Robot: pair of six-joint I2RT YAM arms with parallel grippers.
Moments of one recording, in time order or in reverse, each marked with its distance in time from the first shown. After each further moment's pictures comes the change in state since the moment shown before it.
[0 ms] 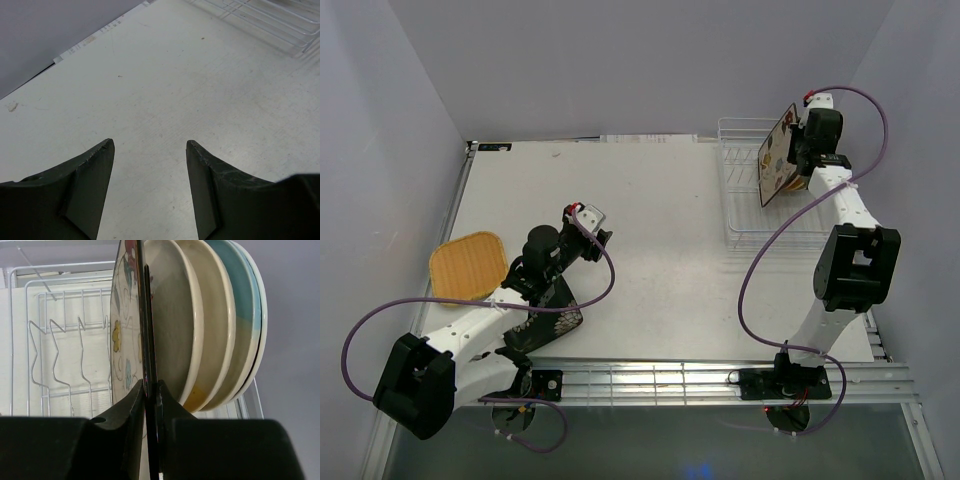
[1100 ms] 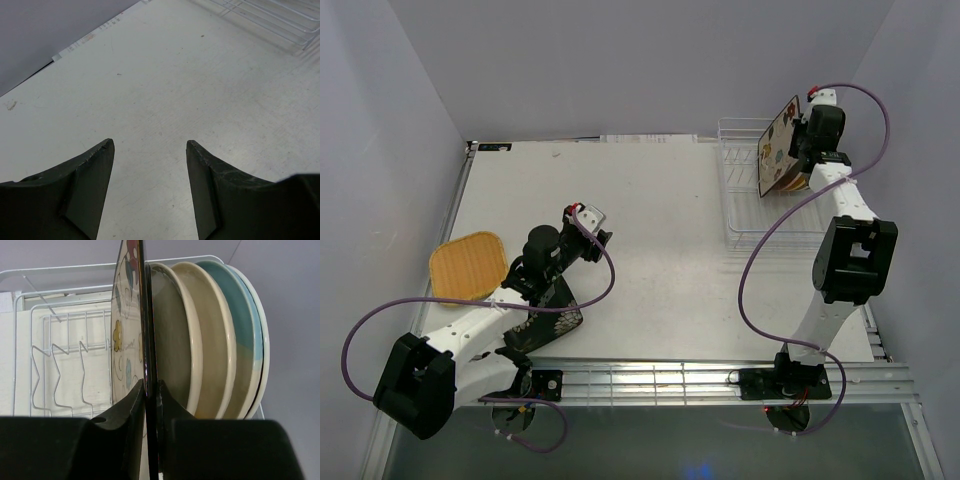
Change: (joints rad) left arm 0.000 0.001 0.000 -0.006 0.000 0.000; right arm -0.016 0.075 0.055 0.073 -0.044 0.024
